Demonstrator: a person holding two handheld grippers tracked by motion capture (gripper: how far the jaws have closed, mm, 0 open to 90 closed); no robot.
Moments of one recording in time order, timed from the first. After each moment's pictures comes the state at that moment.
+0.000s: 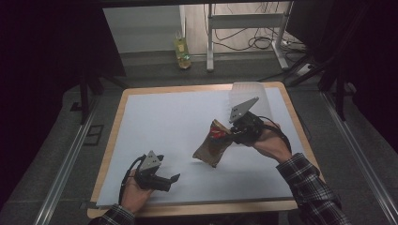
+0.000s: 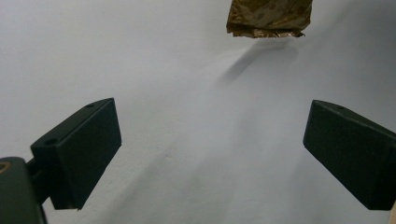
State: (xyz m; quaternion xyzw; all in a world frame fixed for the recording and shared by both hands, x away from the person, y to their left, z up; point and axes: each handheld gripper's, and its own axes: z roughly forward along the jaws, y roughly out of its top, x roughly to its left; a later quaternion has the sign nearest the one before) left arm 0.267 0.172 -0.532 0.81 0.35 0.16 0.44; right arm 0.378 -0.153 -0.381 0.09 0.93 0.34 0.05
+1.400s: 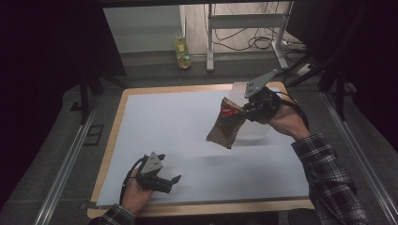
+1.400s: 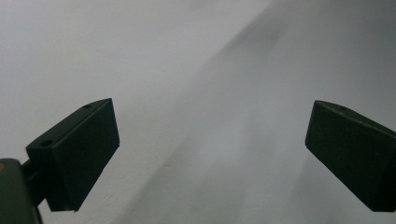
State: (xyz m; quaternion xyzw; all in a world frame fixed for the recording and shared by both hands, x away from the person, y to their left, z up) left arm 0.266 0.169 -0.533 0.82 0.32 0.18 0.44; right arm 0.407 -0.182 -0.318 0.07 0.93 0.35 0.08
